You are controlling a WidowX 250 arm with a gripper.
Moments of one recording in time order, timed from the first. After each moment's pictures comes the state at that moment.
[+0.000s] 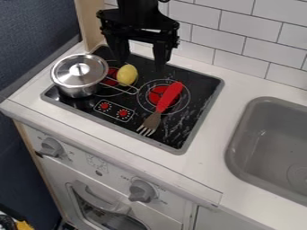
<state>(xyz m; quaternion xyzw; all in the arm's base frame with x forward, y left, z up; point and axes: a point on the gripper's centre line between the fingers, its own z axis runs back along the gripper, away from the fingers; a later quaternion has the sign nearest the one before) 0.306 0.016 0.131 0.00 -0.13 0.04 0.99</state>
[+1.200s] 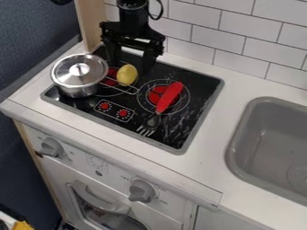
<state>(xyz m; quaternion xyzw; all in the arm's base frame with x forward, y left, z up) 0.365 0.073 0.068 0.05 -0.06 0.08 0.99</state>
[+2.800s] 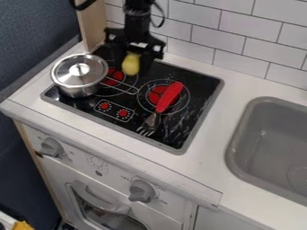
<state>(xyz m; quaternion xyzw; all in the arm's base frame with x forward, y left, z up) 0.381 0.068 0.058 0.06 -0.02 0.08 0.99</state>
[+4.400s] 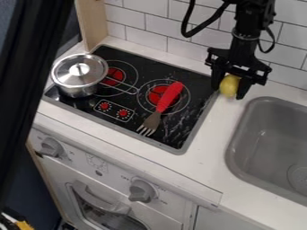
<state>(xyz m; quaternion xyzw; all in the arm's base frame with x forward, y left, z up) 0.429 -0.085 0.025 0.02 -0.03 -0.05 1.00</state>
